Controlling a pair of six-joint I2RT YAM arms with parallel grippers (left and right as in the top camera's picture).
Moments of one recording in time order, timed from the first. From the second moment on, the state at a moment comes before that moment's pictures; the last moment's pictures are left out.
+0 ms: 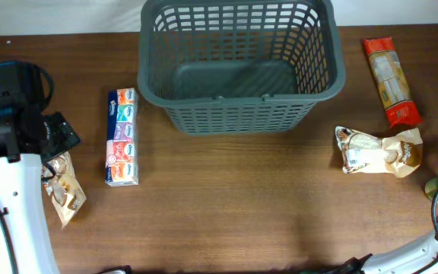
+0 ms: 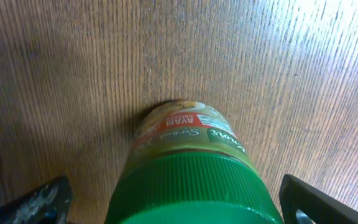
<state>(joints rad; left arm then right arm) 0.20 1.43 1.77 -1.59 -0.41 -0.41 -0.90 1.98 1.48 -1.03 0.04 0.63</state>
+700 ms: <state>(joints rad) 0.20 1.43 1.77 -1.59 -0.41 -0.41 -0.90 1.99 1.48 -1.02 0.04 0.63</state>
